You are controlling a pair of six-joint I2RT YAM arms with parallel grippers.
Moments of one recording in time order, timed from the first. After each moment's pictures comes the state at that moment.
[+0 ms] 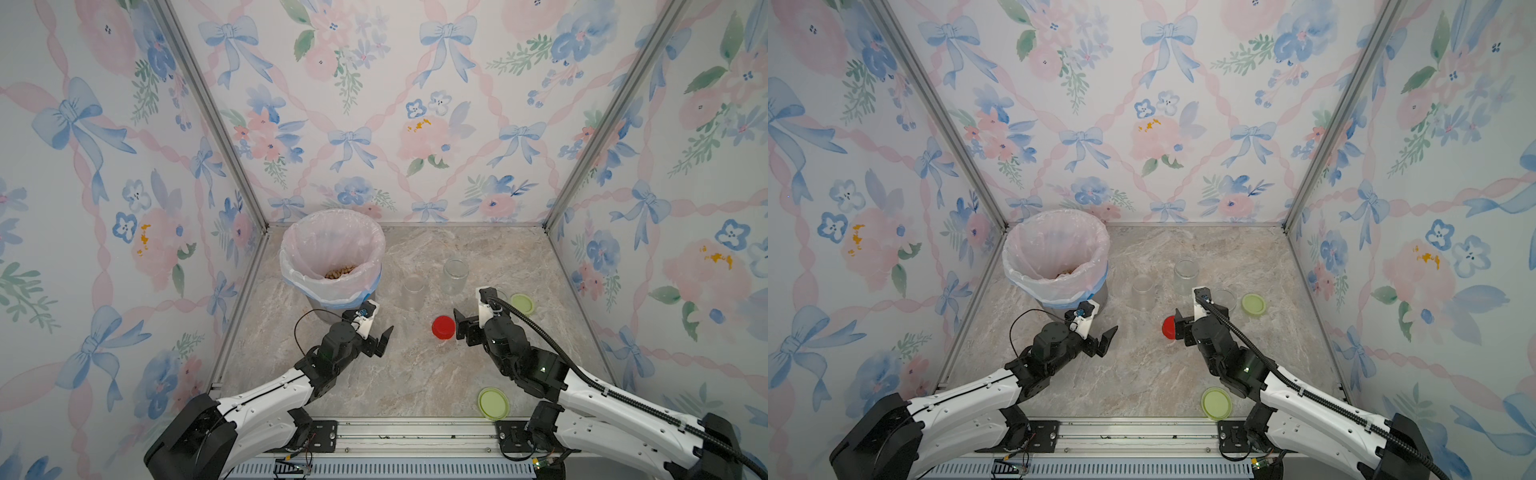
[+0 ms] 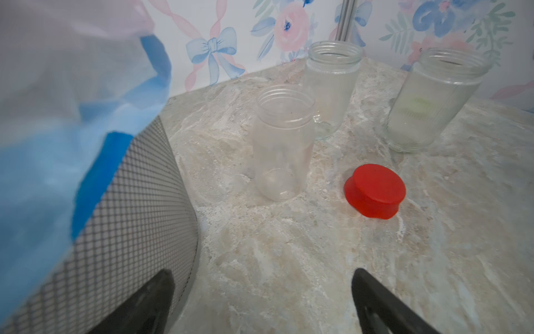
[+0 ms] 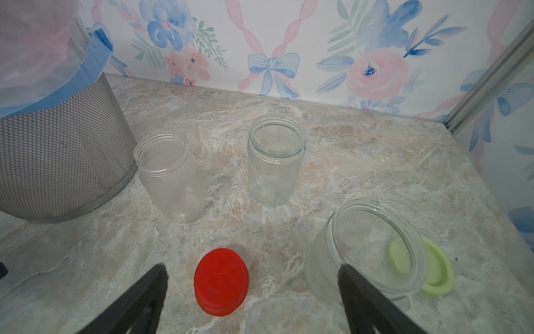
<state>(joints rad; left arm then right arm) -0.66 1.03 0.27 0.43 -0.11 -0.03 0.89 0.84 0.54 -0.18 0.64 0.28</state>
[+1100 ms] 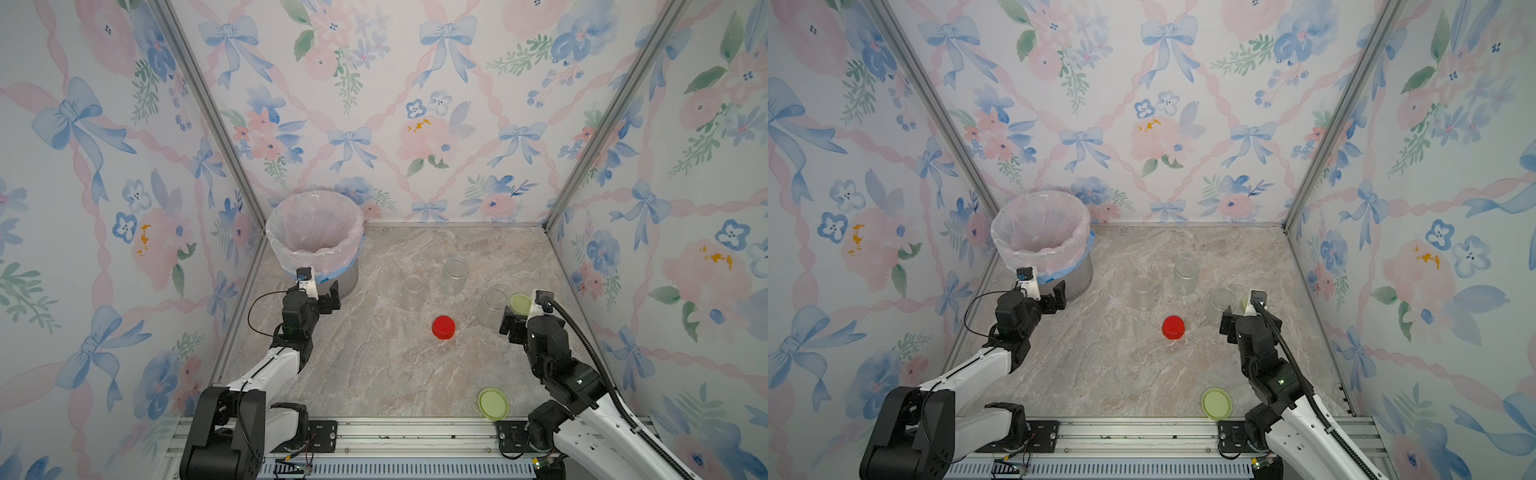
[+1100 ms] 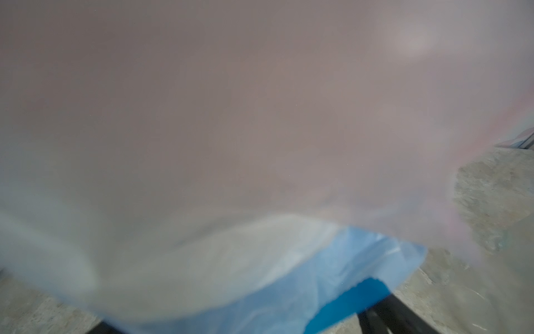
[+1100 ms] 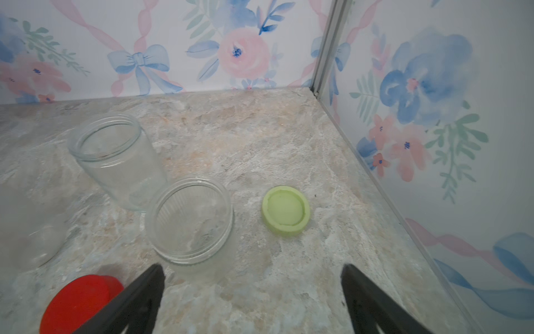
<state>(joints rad) -0.09 1.18 0.36 0.57 -0.03 -0.09 0.46 0.58 0.48 -0.41 0.63 0.27</state>
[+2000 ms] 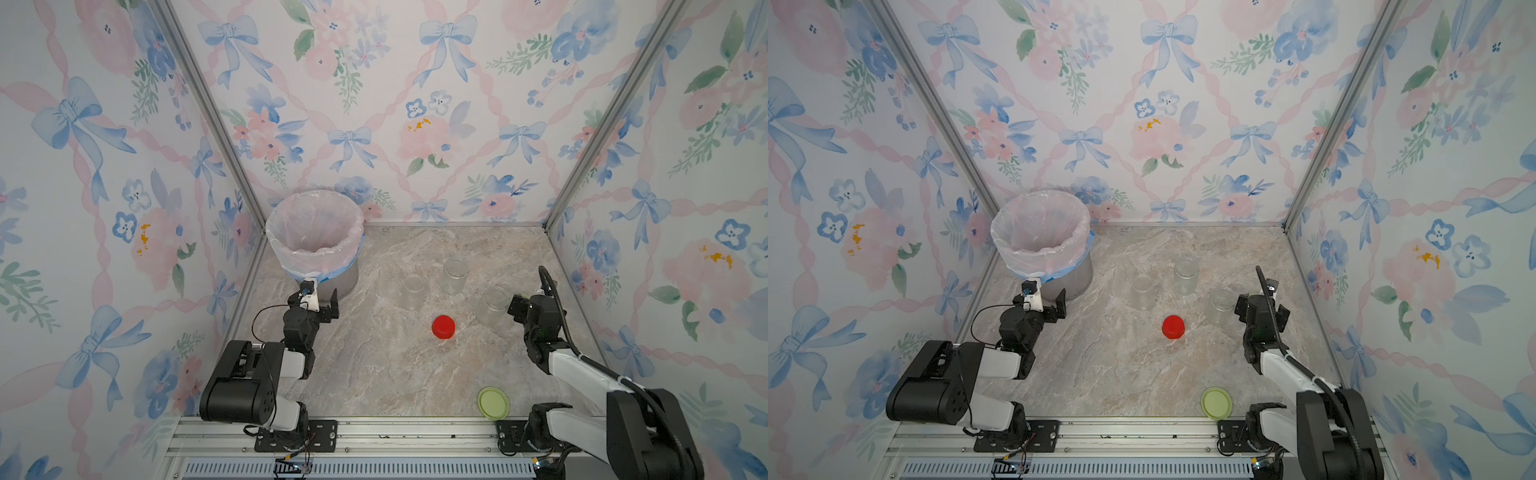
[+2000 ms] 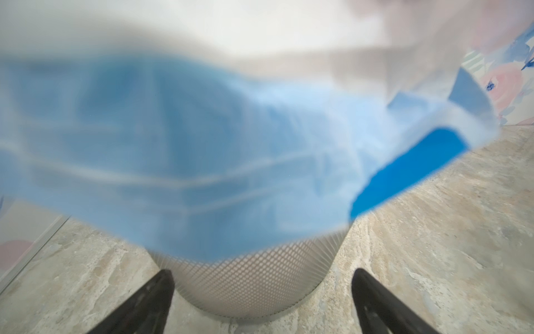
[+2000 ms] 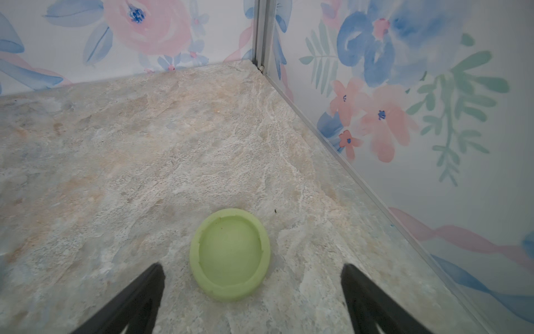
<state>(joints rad) -0.06 1.49 0.19 1.14 0.02 0.02 0.06 1.23 0.36 0.40 0.46 0.16</state>
